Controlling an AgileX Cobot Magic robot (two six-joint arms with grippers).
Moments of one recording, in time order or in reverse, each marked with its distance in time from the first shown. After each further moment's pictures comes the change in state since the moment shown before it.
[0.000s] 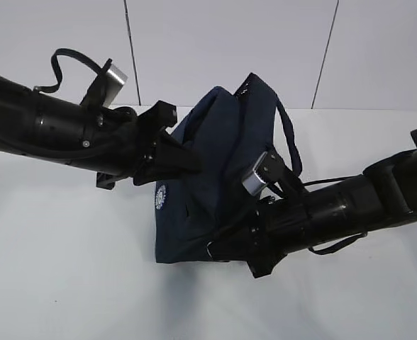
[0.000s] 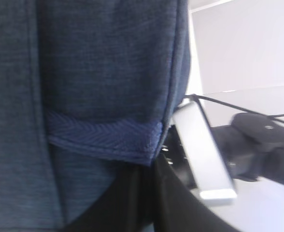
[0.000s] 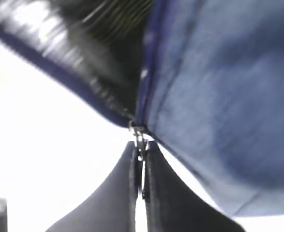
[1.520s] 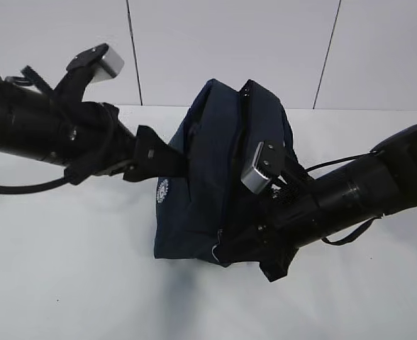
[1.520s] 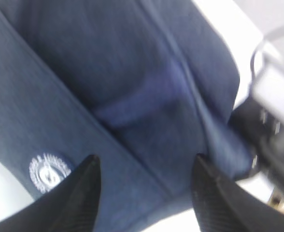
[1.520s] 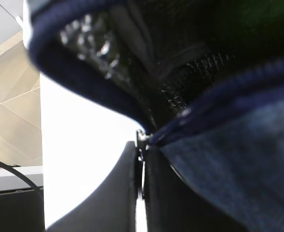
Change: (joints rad) left arm 0.017 -0.090 0.020 0.164 -0.081 0.397; right arm 0.021 -0.127 -0.016 -0.270 -0.014 0.179
